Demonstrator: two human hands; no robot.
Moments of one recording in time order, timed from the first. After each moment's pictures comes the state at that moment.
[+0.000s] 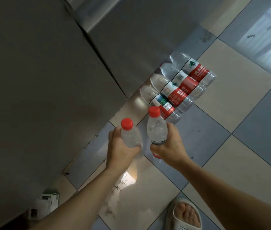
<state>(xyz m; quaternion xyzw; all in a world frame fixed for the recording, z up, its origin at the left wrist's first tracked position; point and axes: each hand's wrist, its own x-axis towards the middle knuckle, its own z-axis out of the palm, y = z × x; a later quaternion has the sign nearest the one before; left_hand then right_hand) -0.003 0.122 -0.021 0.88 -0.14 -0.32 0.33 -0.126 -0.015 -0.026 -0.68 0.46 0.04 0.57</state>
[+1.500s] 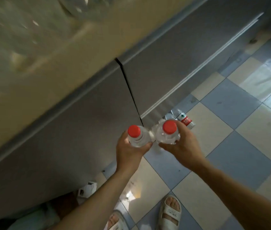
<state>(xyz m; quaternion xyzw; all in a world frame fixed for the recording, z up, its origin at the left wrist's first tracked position) -0.007 0.099 0.369 0.84 -0.08 -0.24 0.48 -0.114 -0.061 0.369 -0.80 0.29 -0.06 0.53</state>
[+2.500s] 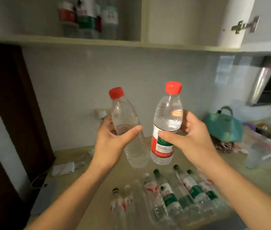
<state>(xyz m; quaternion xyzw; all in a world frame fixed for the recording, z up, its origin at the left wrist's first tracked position) 0.108 0.176 1.074 0.65 -0.23 0.14 0.71 0.037 -0.030 1.097 -0.76 -0.06 -0.27 0.59</state>
